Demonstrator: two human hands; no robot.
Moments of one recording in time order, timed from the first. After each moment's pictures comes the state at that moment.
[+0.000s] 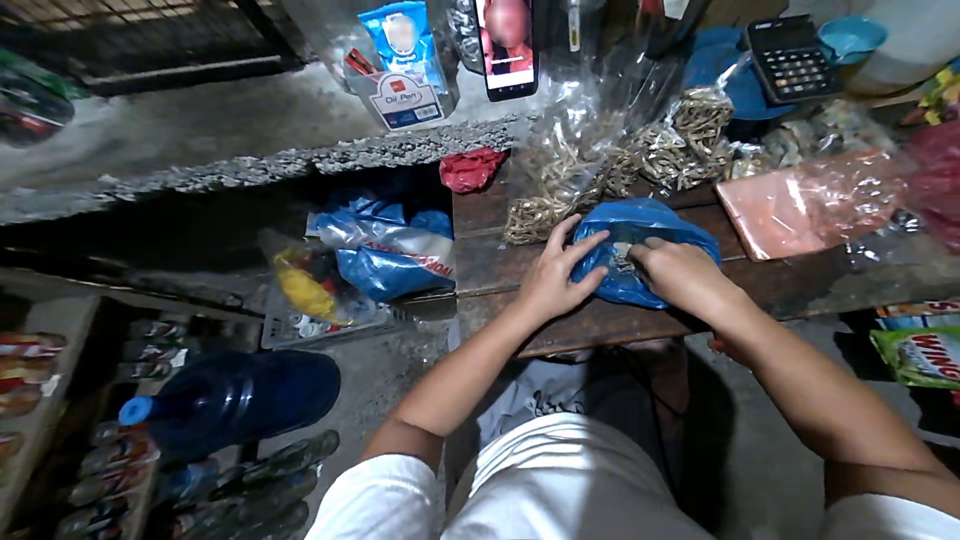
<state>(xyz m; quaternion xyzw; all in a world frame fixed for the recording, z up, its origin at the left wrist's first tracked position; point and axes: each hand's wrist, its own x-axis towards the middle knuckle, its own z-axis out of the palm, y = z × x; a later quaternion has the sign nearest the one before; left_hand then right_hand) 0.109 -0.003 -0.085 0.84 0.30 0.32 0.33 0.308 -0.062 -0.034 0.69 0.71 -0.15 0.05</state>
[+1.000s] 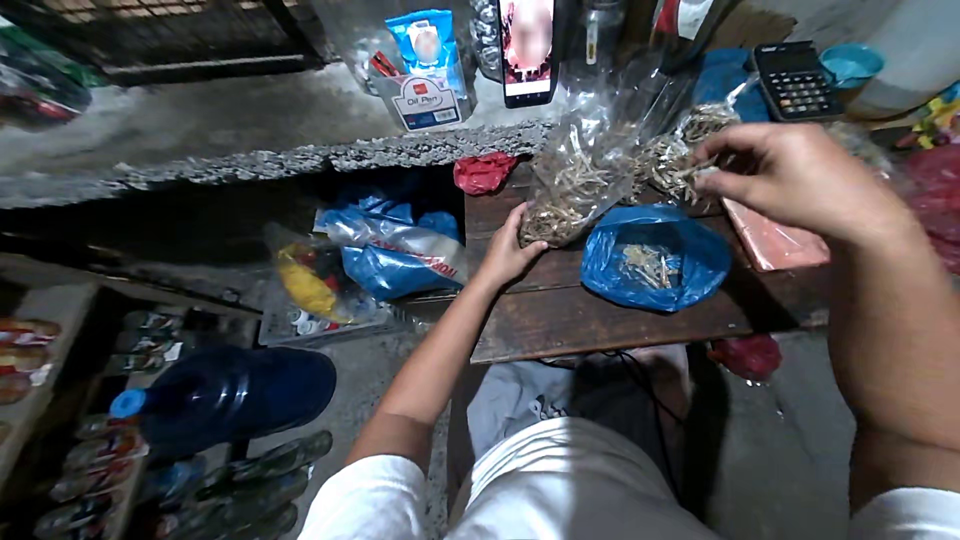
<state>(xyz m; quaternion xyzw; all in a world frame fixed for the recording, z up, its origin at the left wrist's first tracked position) 0.057 0.073 -0.115 0.75 0.37 0.33 0.44 0.337 -0.039 0.082 0.62 0.75 -0.12 -0.20</state>
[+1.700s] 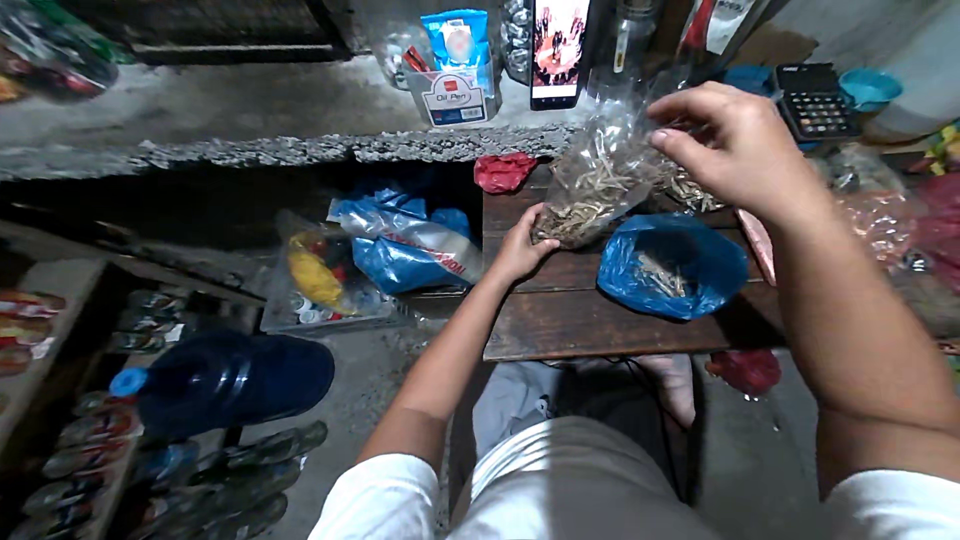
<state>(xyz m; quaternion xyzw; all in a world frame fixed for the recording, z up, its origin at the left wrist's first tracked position) 0.053 0.075 -0.111 0.71 0.36 0.35 0.49 0.285 0.009 0.083 0.55 0.79 -0.07 -0.26</state>
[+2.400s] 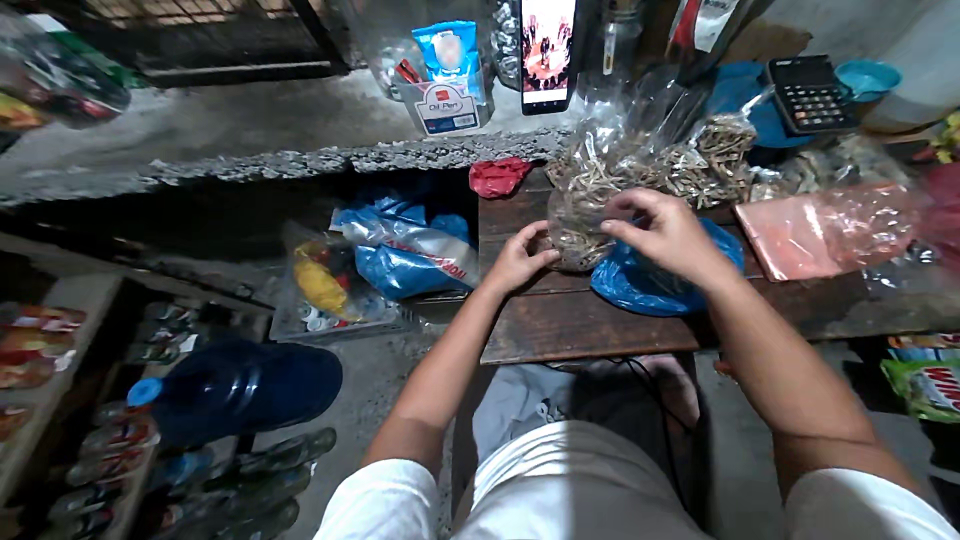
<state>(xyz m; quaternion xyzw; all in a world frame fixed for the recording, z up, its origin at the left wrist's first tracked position) 0.049 0.059 -0.114 0.70 0.28 0.38 0.54 0.274 -0.015 -0.002 0.54 0.75 -0.20 -0.34</state>
